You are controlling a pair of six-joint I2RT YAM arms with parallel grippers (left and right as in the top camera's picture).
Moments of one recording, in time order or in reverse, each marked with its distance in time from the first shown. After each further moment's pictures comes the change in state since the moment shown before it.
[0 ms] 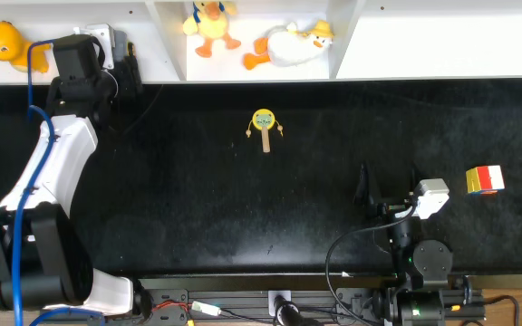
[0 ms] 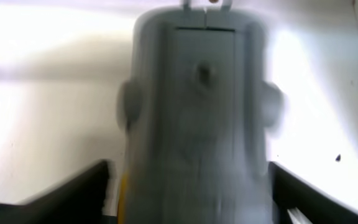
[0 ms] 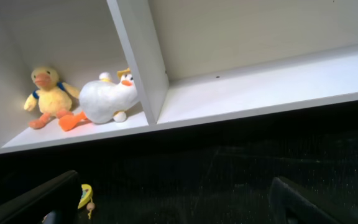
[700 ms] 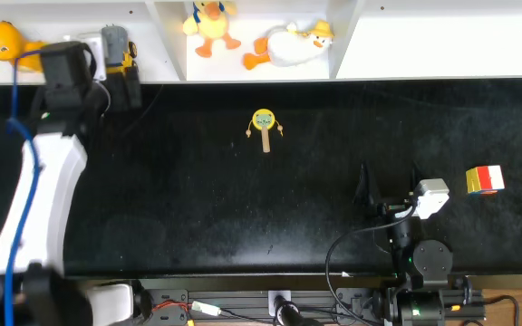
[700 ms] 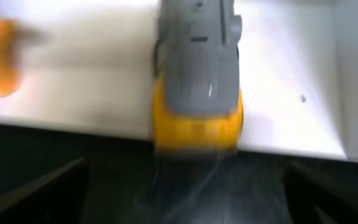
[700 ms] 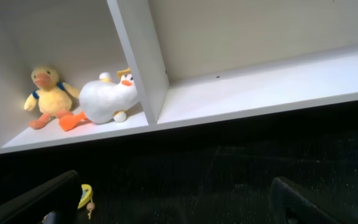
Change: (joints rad) left arm 0.000 -0.224 0.003 -0.300 -0.040 -0.012; right arm 0.000 0.000 0.000 0.000 0.000 0.000
